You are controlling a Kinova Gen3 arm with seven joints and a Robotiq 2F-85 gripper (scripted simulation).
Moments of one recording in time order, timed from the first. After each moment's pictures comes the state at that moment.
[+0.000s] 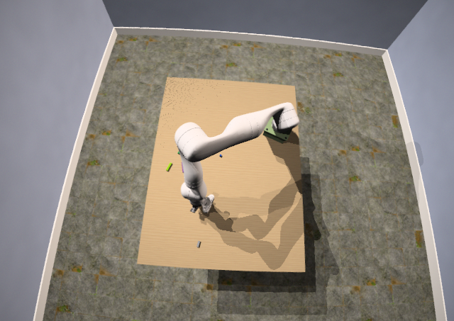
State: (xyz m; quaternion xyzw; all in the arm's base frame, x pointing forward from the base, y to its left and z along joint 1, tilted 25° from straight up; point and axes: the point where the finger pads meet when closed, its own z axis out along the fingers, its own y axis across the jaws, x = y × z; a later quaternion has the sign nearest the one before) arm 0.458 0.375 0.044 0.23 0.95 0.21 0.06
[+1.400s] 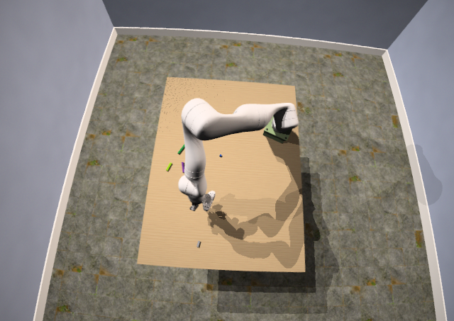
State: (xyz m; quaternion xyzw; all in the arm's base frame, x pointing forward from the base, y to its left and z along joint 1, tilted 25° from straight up) arm 0.431 0.344 0.128 0.23 0.95 0.21 0.05
